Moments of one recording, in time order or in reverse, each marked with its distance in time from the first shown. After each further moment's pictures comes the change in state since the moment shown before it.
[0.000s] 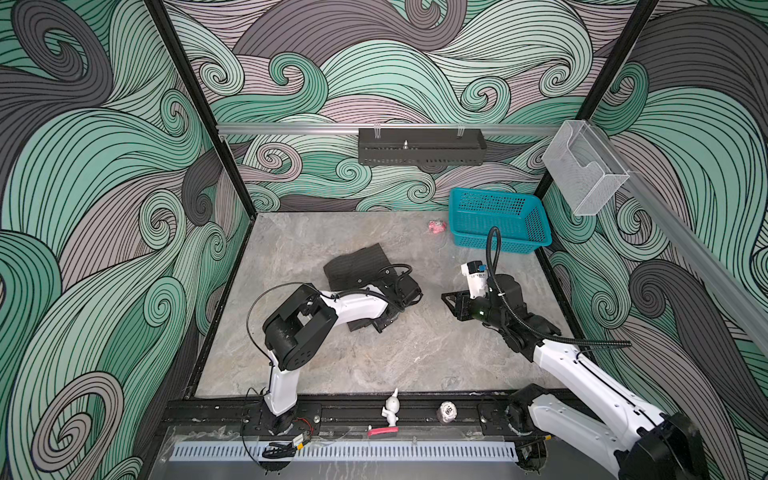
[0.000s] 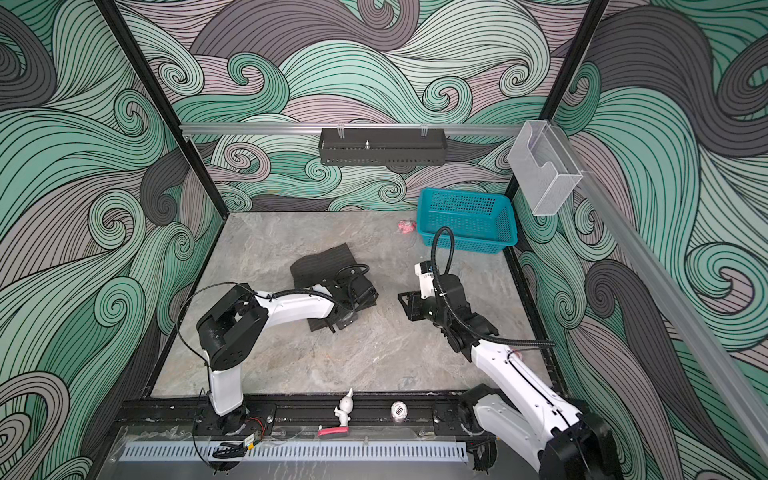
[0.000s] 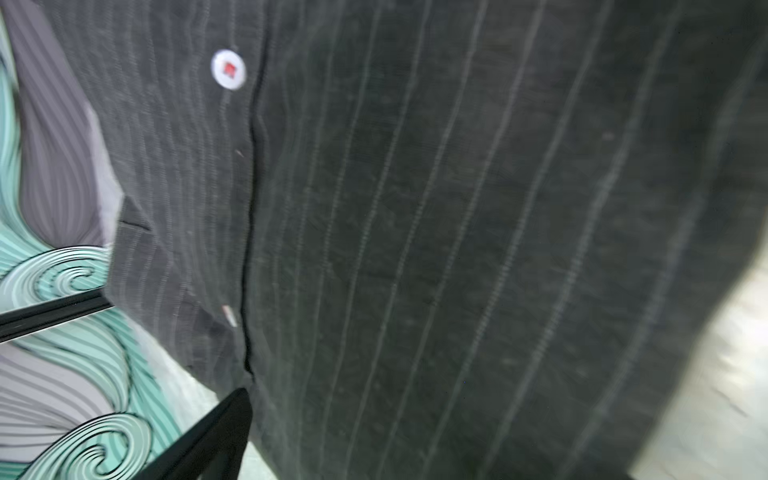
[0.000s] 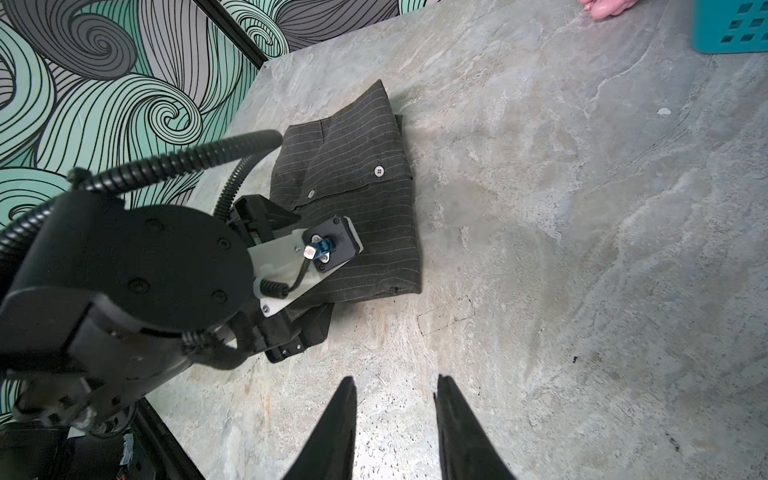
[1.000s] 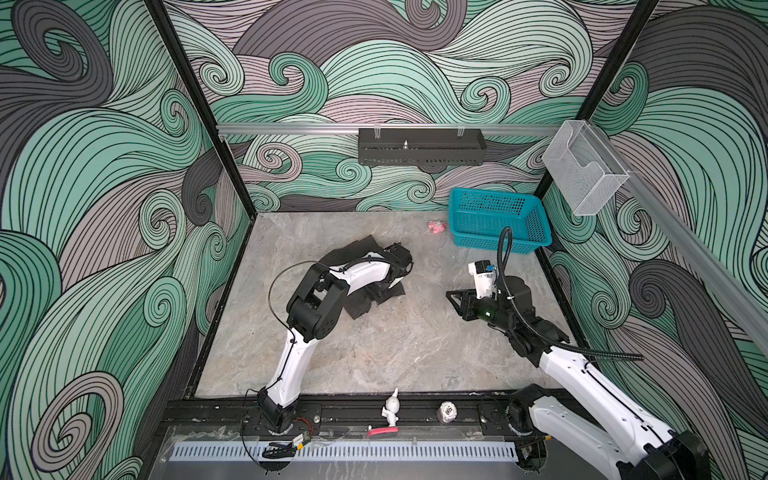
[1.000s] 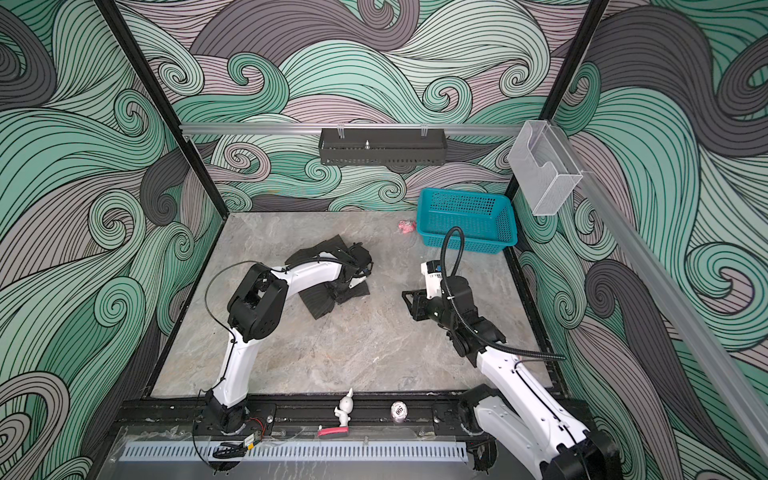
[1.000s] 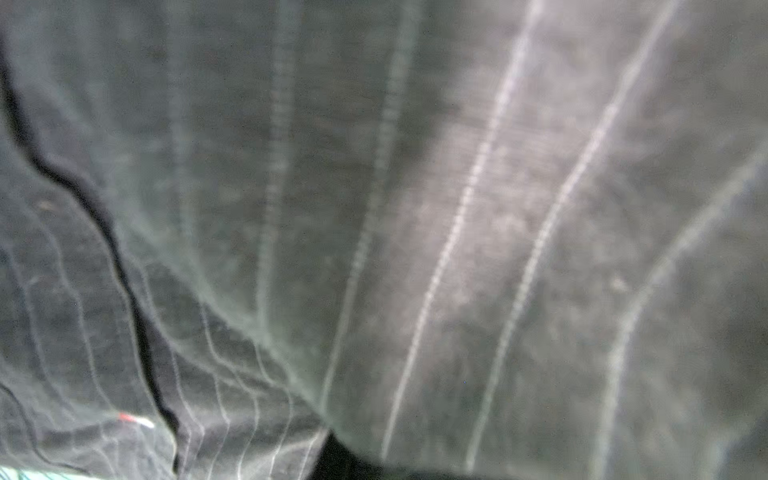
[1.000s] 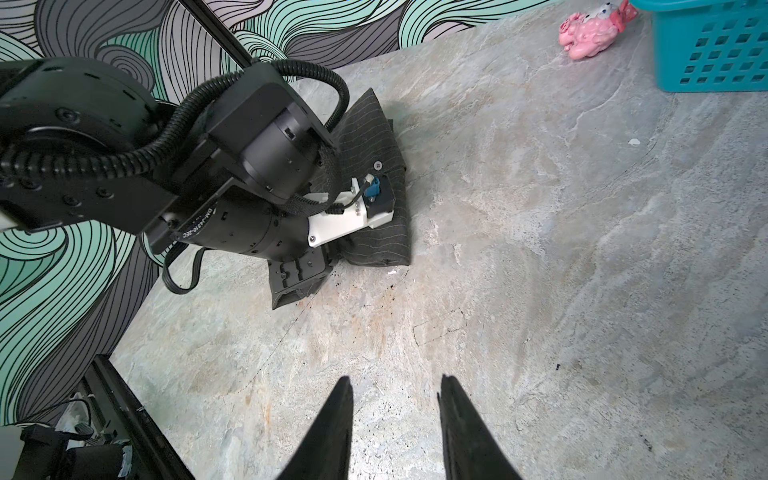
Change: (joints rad) left arm 0.181 0.277 0.420 -0.370 0.301 0.091; right arm -0.032 -0.072 -0.014 -0.003 -0.006 -0.012
